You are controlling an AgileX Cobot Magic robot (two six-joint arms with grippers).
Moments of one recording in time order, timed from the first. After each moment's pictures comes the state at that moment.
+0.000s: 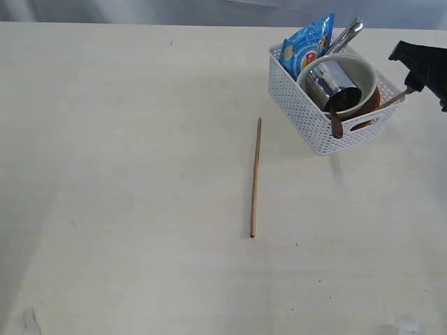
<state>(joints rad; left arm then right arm) 0.21 0.00 0.00 0.38 0.37 -0.58 0.08 1.53 -0.87 -0.44 0.47 0.95</state>
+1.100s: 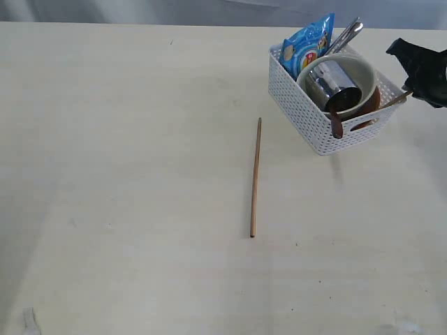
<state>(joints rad) 0.21 0.00 0.00 0.38 0.37 -0.58 -0.03 1.74 -0.87 -0.67 0.08 1.25</state>
